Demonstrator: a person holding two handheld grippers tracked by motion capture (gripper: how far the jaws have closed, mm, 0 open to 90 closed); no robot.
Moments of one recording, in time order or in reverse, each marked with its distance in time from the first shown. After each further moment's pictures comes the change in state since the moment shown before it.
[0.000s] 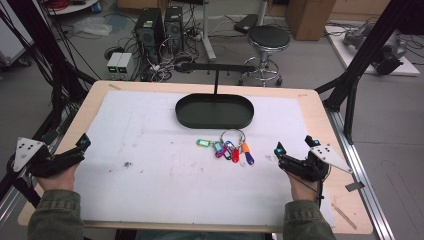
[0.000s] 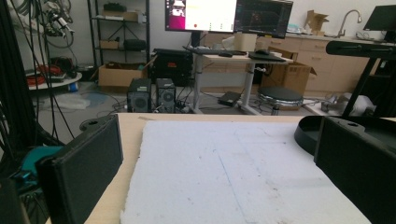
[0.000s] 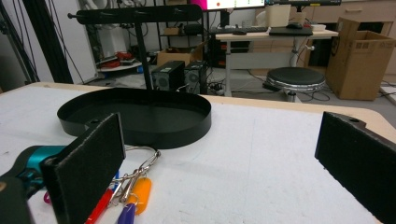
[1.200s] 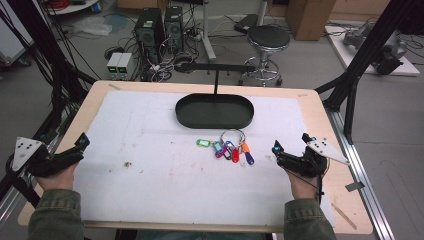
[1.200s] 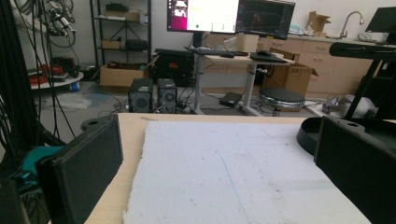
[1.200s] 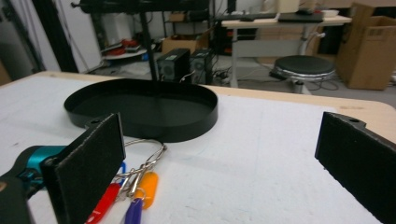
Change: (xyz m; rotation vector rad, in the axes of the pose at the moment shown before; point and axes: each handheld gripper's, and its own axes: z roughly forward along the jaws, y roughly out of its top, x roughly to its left) left arm 0.003 0.000 0.000 -0.002 0.005 -0.007; right arm 0.003 0.012 0.009 0.080 0.023 -0.021
